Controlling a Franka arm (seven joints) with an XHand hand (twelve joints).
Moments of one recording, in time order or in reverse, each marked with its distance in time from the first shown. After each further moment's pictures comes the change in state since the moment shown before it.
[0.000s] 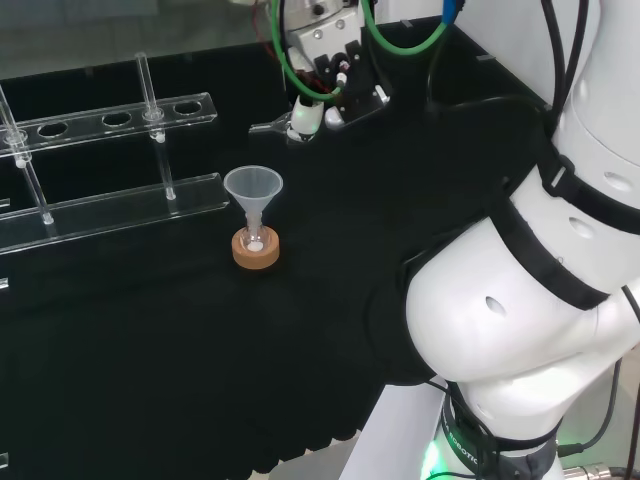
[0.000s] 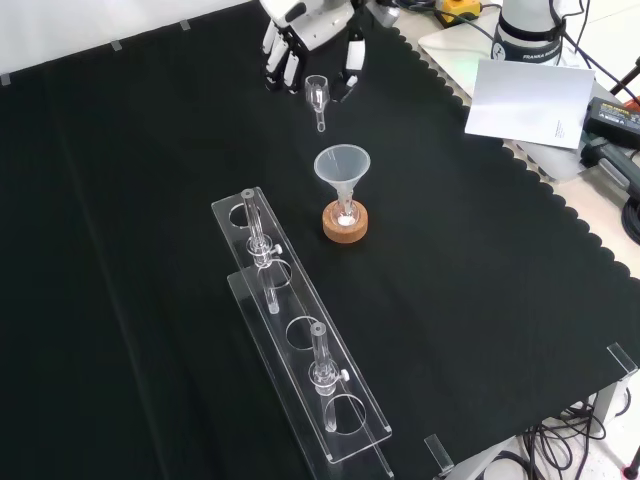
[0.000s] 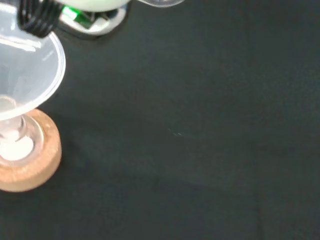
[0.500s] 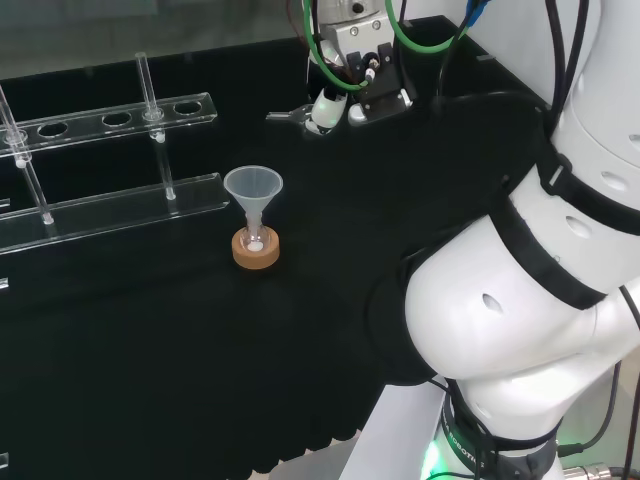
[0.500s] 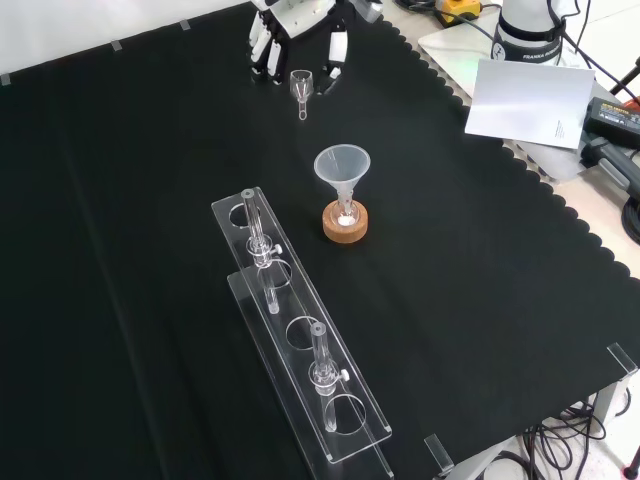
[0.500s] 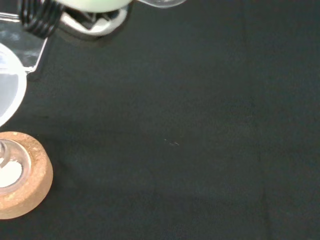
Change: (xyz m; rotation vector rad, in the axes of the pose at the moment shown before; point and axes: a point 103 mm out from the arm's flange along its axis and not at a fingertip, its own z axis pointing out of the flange) arm -0.030 0.014 0.013 -0.025 0.109 0.009
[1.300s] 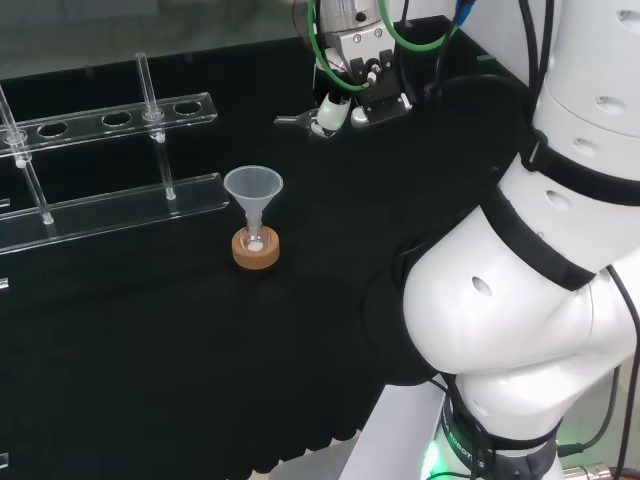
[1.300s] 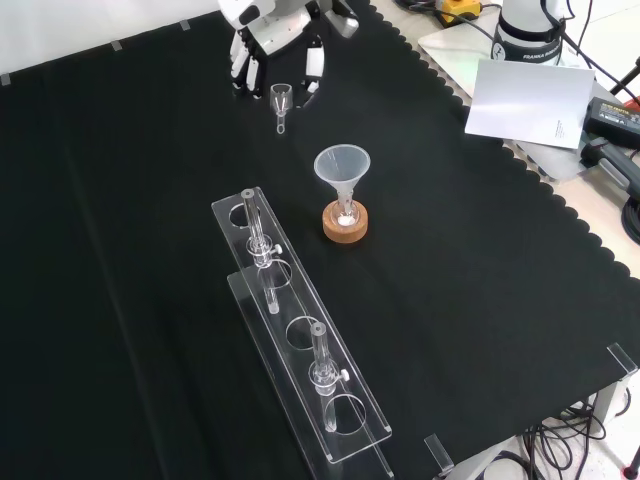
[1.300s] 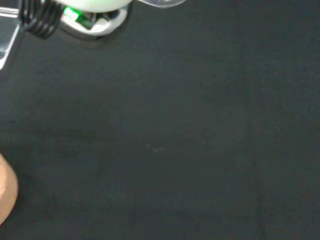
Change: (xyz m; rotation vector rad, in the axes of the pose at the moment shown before) arm -0.016 0.041 0.019 0.027 0.003 0.016
